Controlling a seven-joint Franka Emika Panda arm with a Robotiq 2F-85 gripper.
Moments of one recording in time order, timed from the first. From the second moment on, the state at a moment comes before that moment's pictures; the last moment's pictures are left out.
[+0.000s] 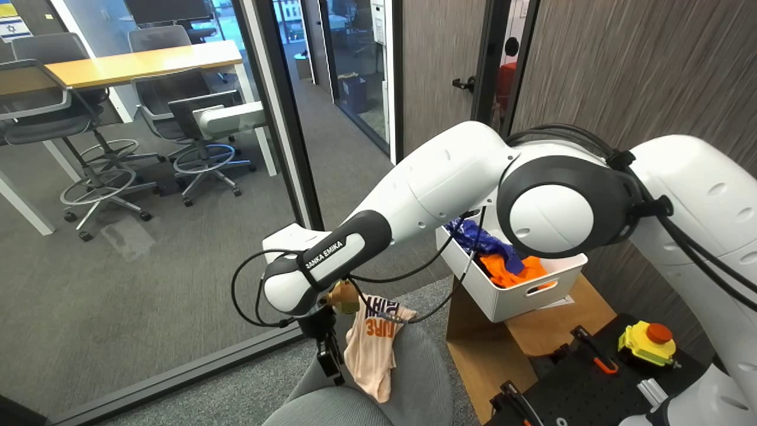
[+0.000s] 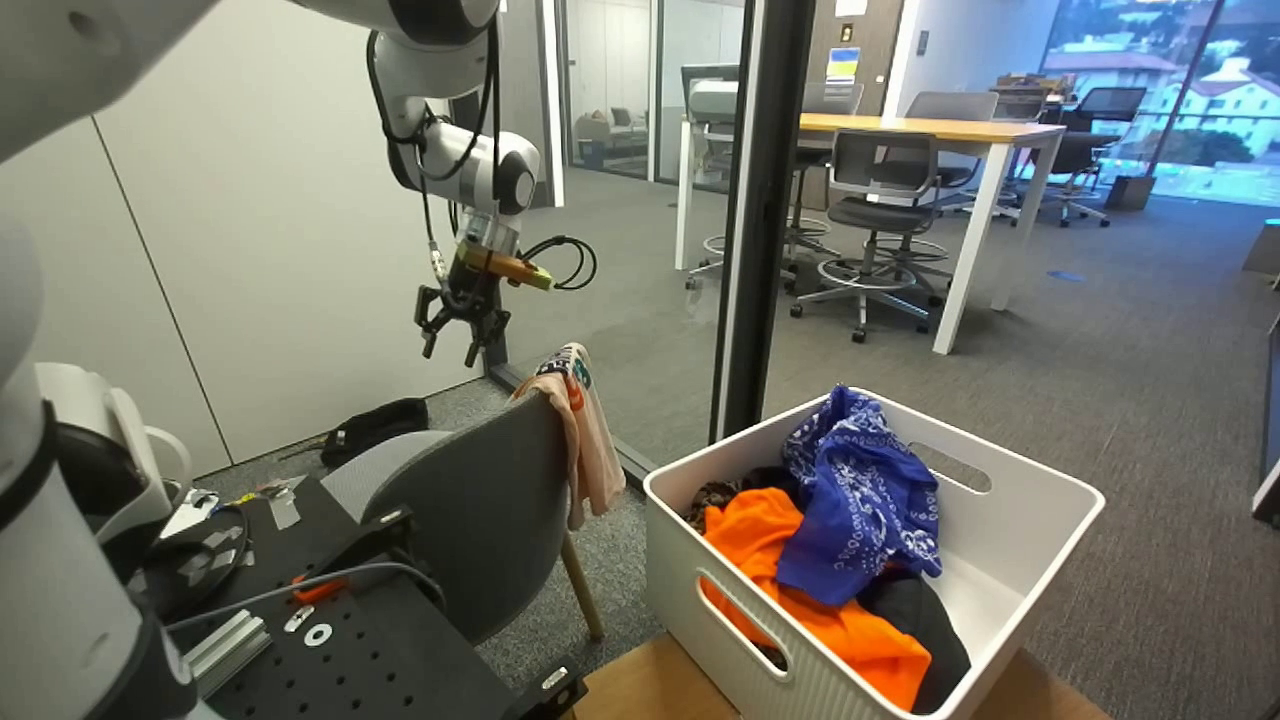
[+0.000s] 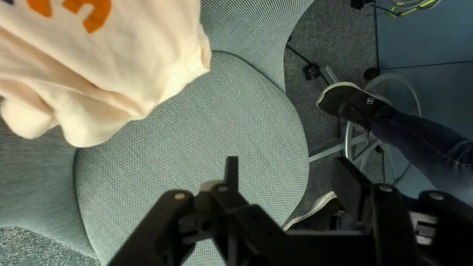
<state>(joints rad) 0.38 0.92 0.37 -1.46 -0.02 1.91 -0.65</state>
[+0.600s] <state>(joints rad) 0.28 0.71 0.33 -1.60 -0.07 1.86 -0.64</state>
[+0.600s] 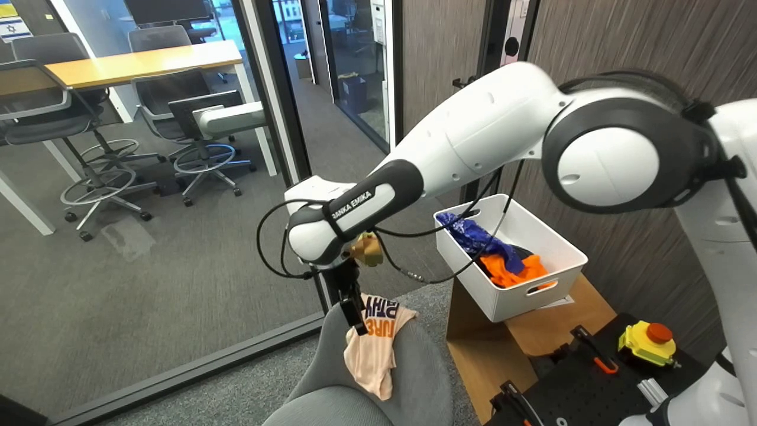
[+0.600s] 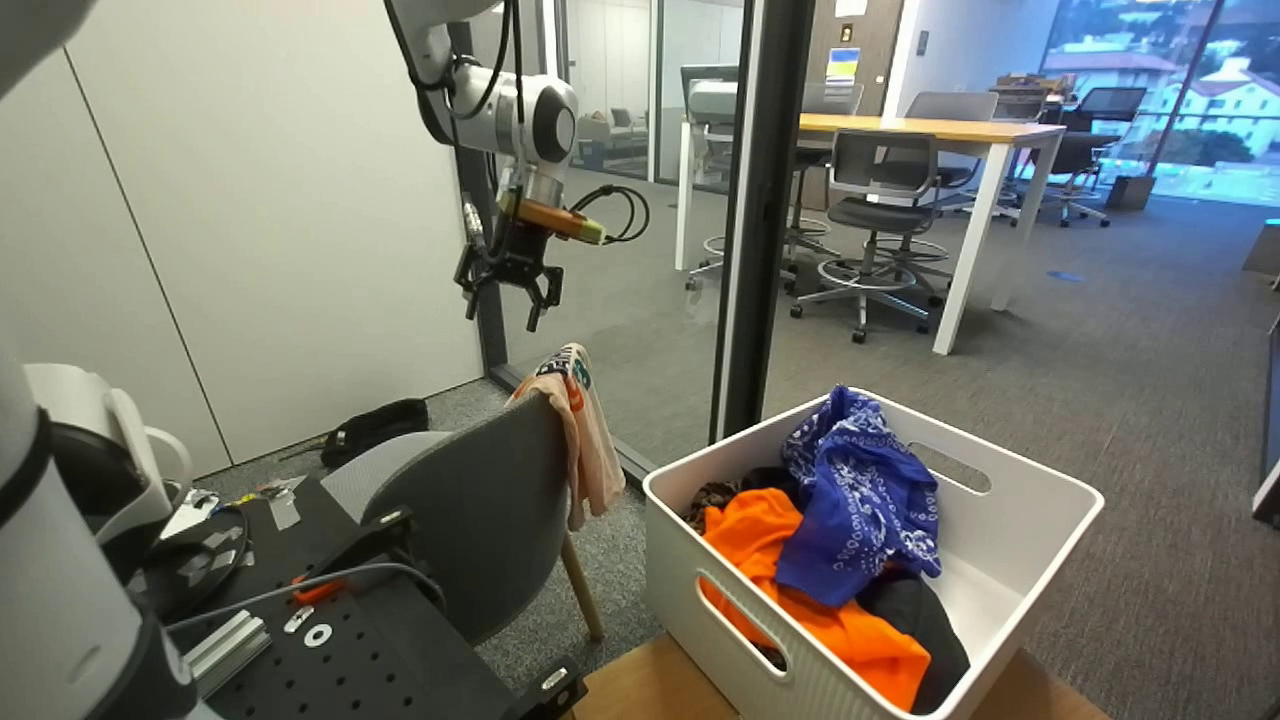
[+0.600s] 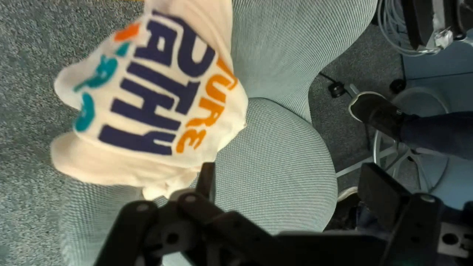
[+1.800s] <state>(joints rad) 0.15 -0.27 0.17 -2.41 0.17 1.95 -0.20</state>
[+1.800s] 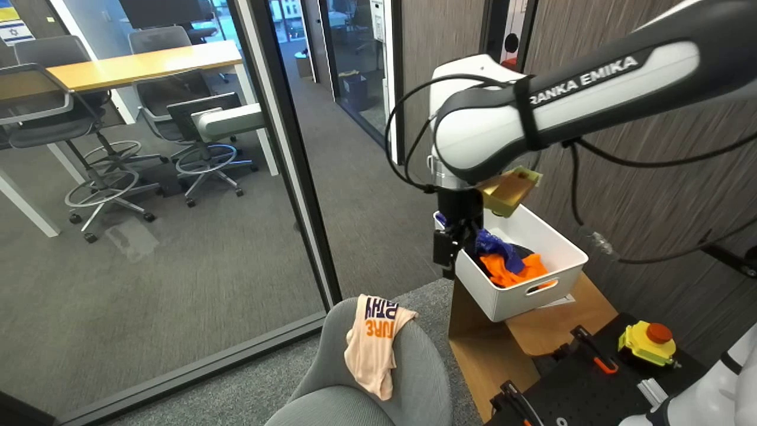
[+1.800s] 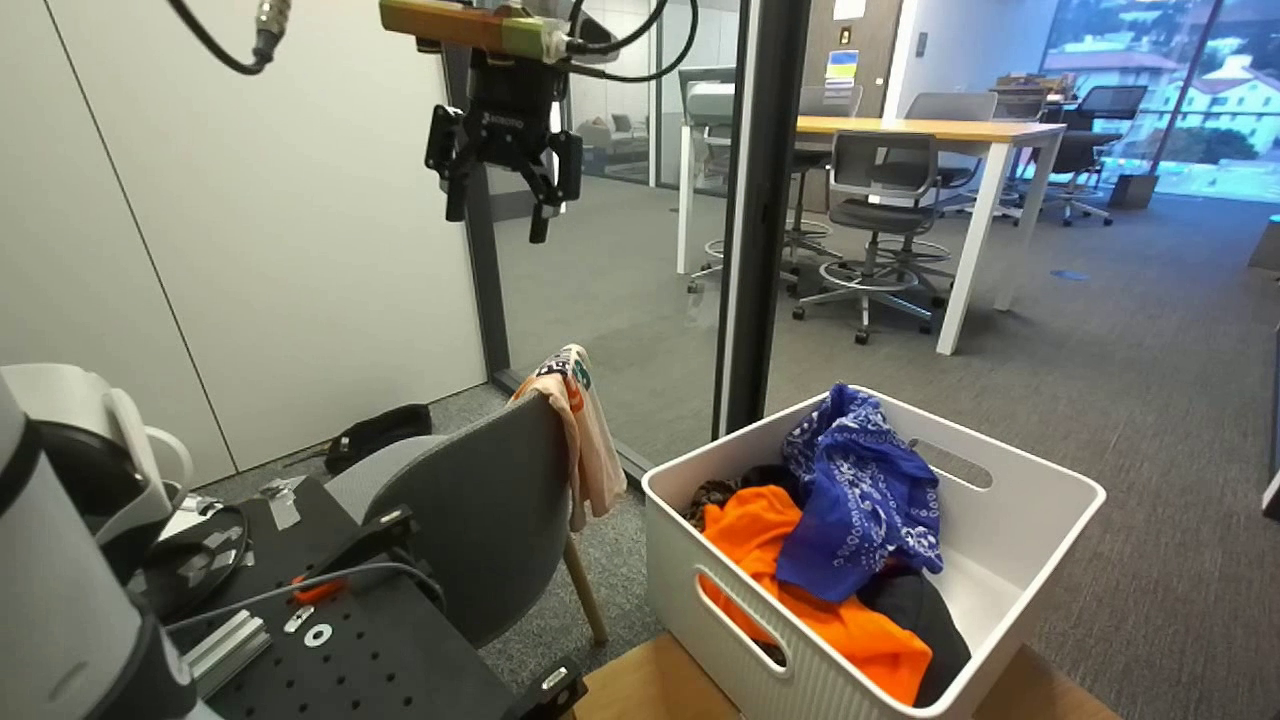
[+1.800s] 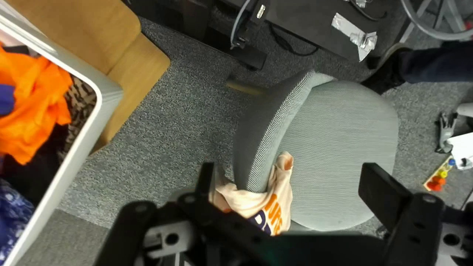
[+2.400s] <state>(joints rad) 0.11 -0.75 0.06 -2.71 0.12 1.87 -0.09</state>
